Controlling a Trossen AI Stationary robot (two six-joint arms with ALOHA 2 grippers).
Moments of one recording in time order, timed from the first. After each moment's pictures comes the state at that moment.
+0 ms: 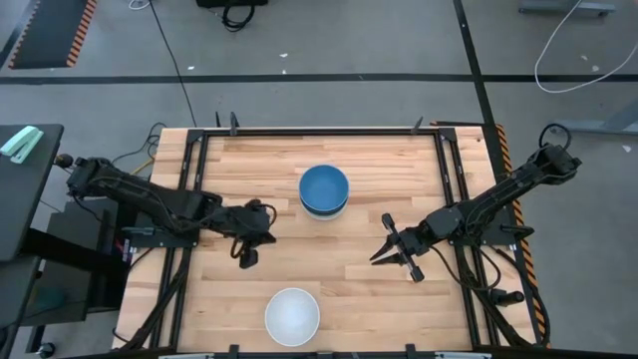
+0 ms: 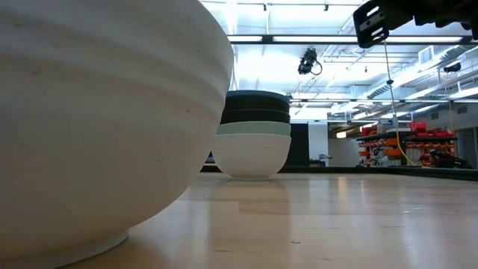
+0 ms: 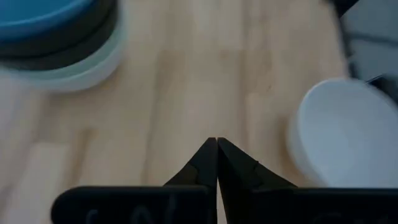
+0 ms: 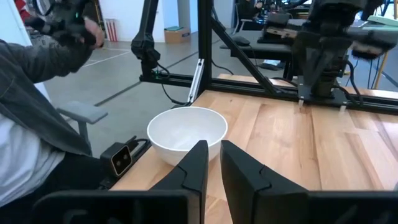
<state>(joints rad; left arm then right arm) -0.27 1.13 0.83 -0.47 -0.11 -0.36 0.43 1.07 0.39 0.52 0.02 0.02</state>
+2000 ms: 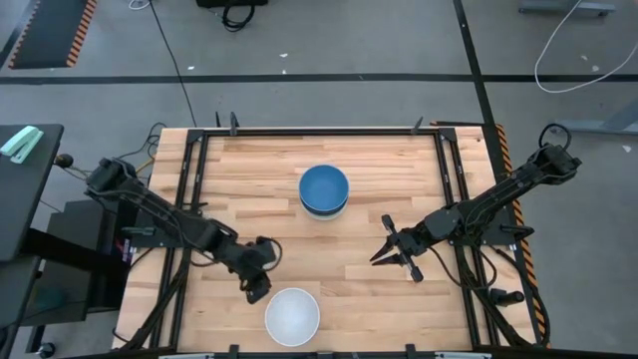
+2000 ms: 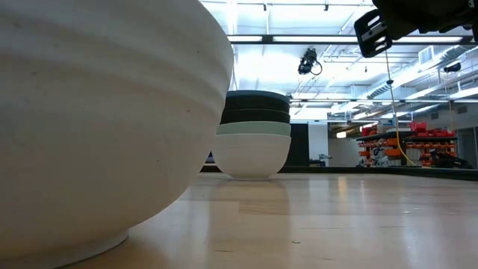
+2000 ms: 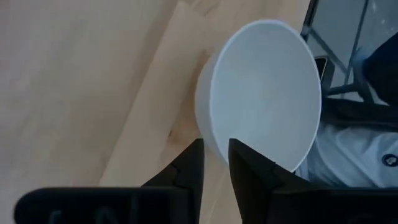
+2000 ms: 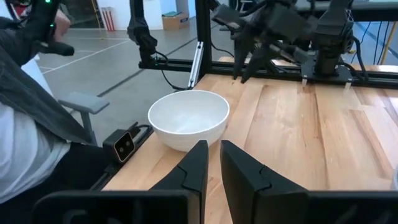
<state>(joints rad) -0.51 1.38 0.89 -0.40 0.05 -1.02 0.43 1.07 0.39 0.46 0.02 0.07</state>
